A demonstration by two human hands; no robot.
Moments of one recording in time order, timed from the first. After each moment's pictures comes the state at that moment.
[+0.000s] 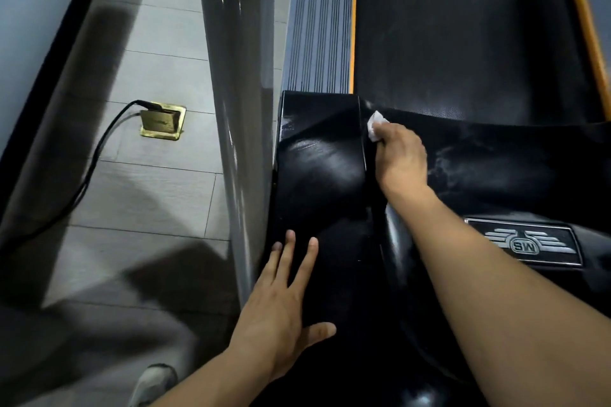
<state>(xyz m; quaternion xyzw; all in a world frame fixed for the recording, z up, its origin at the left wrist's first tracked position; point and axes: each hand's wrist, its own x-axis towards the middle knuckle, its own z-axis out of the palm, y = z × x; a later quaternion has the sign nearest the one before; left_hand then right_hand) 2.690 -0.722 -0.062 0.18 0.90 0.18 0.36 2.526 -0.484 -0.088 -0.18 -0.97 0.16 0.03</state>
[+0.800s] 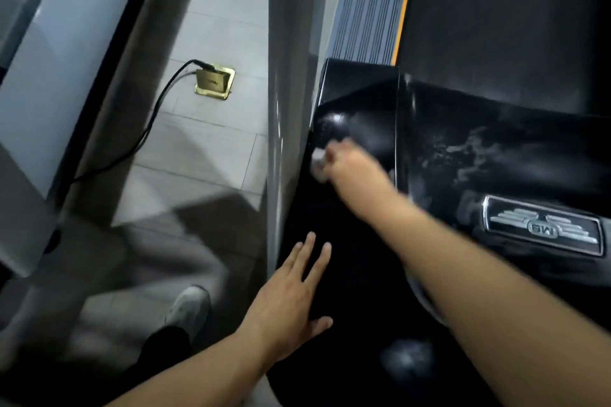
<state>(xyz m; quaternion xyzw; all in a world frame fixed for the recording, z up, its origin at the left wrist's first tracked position) 2.762 -0.736 -0.031 0.19 0.90 0.15 0.36 2.597 -0.570 -0.052 0.26 -0.95 0.15 -0.09</state>
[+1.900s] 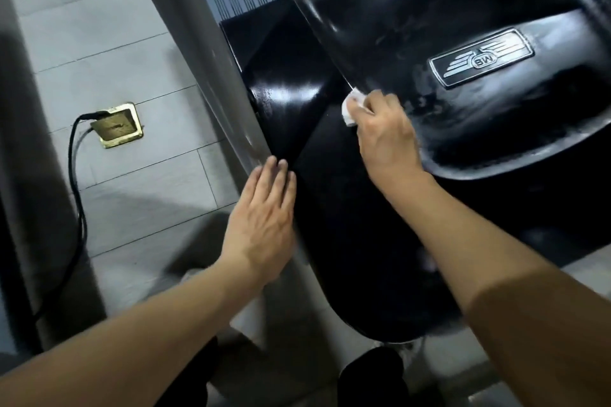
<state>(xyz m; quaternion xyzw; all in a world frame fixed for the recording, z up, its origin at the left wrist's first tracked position) 2.672 -0.811 -0.039 0.48 0.85 -0.14 0.18 2.699 -0.578 -0.068 -0.19 -0.97 -0.01 0.13</state>
